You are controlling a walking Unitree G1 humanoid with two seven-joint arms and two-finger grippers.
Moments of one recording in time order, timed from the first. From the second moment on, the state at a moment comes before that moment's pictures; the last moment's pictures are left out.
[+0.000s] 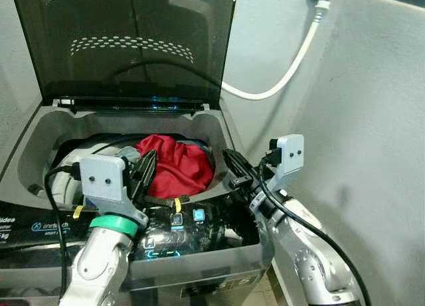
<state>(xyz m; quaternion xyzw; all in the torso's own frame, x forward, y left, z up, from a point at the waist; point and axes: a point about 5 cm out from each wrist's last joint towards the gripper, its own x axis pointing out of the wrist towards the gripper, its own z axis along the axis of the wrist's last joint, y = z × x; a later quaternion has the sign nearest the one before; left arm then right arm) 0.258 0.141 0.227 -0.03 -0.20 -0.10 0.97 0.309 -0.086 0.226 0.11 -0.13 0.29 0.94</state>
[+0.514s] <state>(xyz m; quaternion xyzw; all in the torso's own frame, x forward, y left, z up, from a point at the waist) 0.258 0.135 0.236 -0.02 -0.22 -0.13 0.97 0.310 -0.091 0.247 0.18 -0.18 0.29 0.92</state>
